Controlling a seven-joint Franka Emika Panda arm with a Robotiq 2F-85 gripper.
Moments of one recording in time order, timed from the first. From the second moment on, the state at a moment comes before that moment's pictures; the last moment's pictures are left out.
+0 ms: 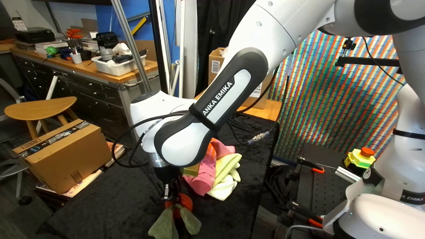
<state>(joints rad) 0.30 0.70 0.20 -1.77 -0.05 2.31 0.04</state>
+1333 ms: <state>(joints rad) 0.26 0.30 0.04 -2.16 -0.12 2.62 0.33</state>
